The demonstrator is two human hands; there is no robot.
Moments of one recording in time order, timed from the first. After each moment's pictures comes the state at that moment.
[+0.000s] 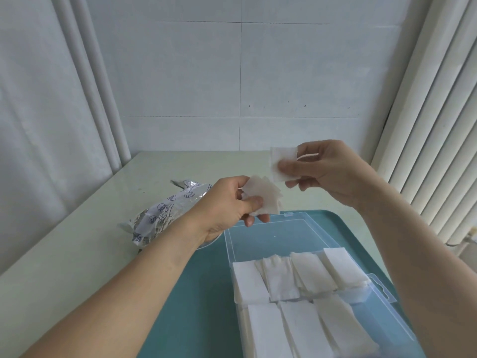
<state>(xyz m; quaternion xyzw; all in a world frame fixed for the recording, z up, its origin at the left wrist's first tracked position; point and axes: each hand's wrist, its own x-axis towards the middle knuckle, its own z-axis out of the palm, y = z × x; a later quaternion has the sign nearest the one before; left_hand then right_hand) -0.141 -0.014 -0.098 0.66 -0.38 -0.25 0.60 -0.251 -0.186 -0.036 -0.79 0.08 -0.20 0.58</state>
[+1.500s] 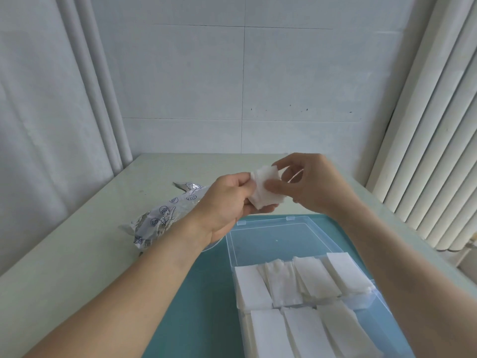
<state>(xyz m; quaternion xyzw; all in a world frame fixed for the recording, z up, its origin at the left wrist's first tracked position) -0.150 -0.018 -0.084 0.57 -0.30 -0.29 0.71 -0.232 -0.176 -0.060 -0.90 0.13 -0.26 0.33</state>
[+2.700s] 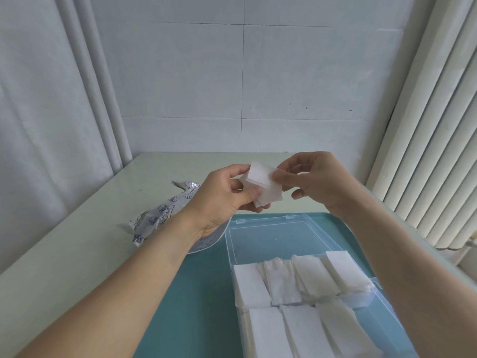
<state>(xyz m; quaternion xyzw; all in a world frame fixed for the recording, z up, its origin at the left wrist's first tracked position) -0.136 -0.011 -0.089 0.60 -0.36 -0.21 0.68 -0.232 -0.183 -0.058 -0.82 0.13 -0.24 0.51</state>
